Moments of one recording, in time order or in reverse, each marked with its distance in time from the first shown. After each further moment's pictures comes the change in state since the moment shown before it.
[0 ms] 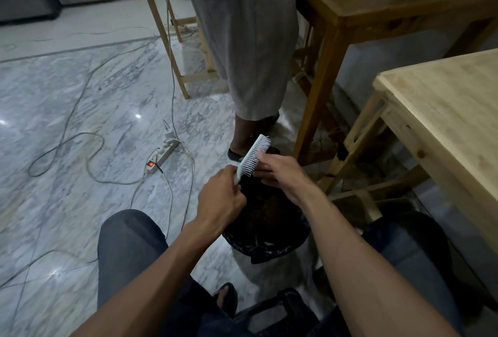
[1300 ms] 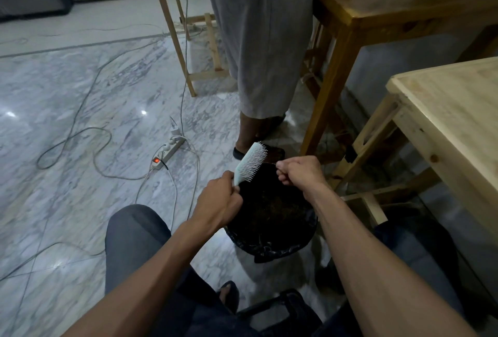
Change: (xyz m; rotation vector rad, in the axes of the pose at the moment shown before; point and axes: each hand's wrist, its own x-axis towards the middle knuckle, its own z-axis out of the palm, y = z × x) left_hand -0.006 -0.018 -0.012 -0.027 -0.149 -0.085; right_hand 0.015 0.009 -0.015 -0.172 0.305 -0.041
